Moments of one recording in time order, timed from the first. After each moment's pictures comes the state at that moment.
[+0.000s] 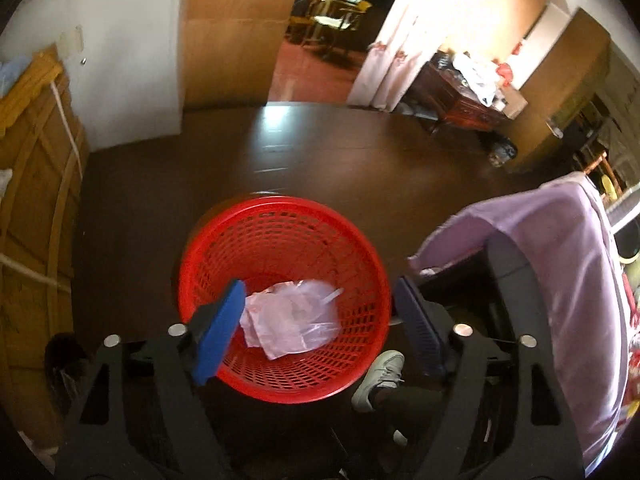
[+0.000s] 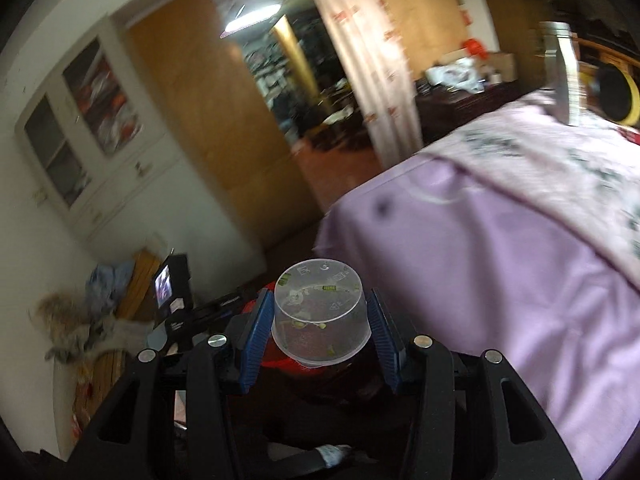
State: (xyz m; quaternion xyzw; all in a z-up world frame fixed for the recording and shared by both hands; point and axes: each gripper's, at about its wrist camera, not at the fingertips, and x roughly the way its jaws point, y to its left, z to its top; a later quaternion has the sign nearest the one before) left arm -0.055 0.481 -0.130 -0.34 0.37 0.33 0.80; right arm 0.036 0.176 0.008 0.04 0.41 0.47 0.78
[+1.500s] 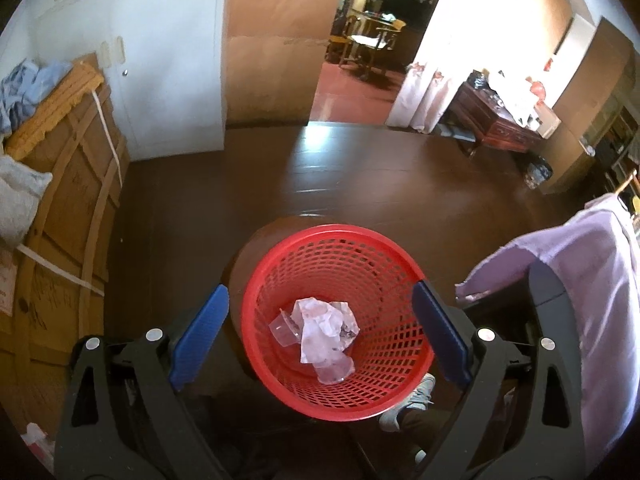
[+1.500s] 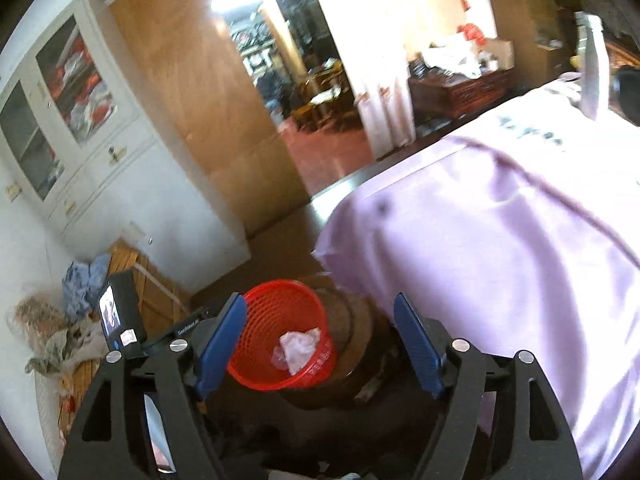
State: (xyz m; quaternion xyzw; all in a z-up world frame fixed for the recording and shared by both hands) left arm -0.067 0.486 -0.119 -0.31 0.36 0.40 0.79; right arm 0.062 0.236 -0.012 0.02 0.43 0.43 0.79
